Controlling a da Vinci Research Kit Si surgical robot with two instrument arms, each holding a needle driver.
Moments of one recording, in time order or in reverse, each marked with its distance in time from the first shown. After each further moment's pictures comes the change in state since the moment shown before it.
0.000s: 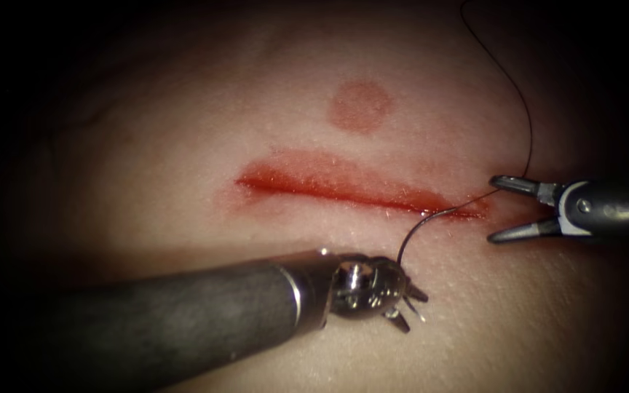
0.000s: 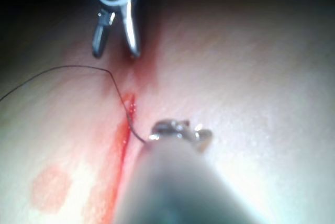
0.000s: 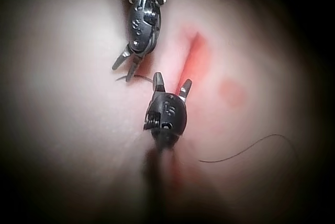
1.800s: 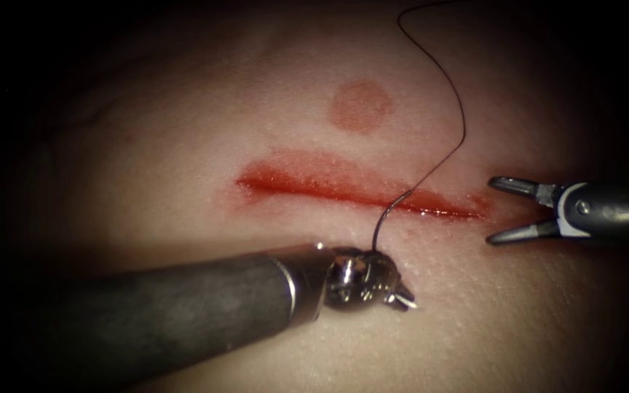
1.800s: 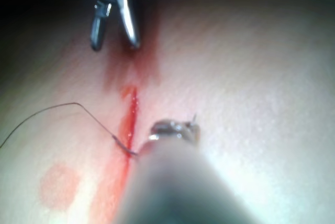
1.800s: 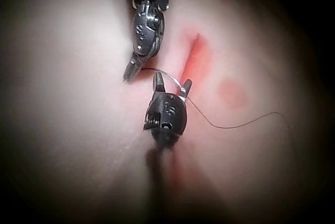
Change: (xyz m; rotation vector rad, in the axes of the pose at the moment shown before) right arm 0.000 0.000 0.000 -0.014 0.011 0.004; left arm -0.001 0.000 -0.001 0.150 -0.003 0.037
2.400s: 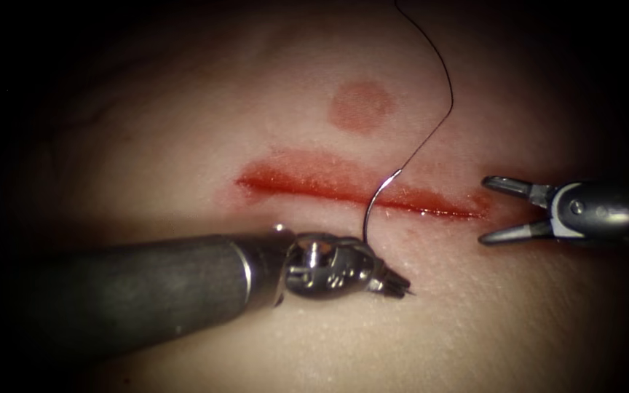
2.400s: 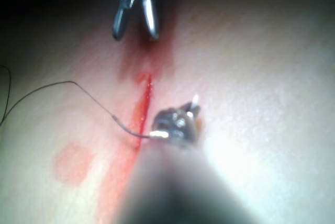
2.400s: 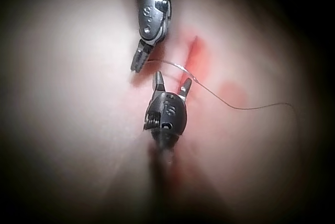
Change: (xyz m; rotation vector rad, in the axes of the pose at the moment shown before) right arm 0.001 0.000 0.001 -0.008 0.021 0.059; left arm 0.000 0.001 -0.004 0.130 0.182 0.018
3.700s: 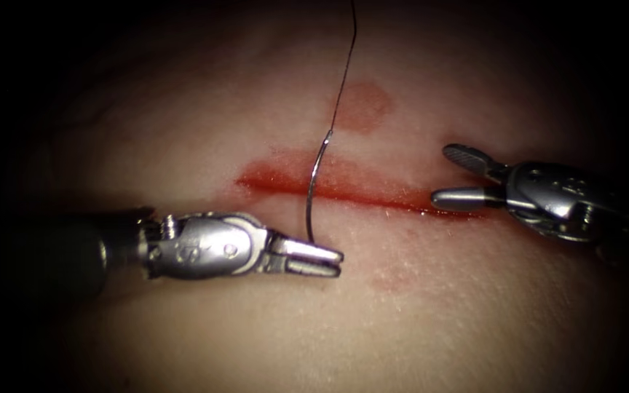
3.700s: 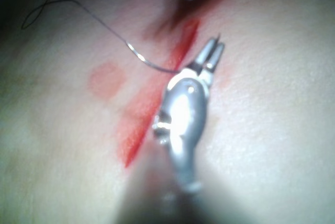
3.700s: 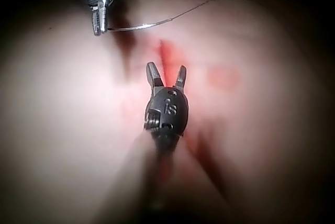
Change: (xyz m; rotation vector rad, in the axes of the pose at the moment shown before) right arm -0.001 0.001 0.005 -0.034 0.033 0.384; left arm -0.001 0.004 -0.013 0.248 0.659 0.059
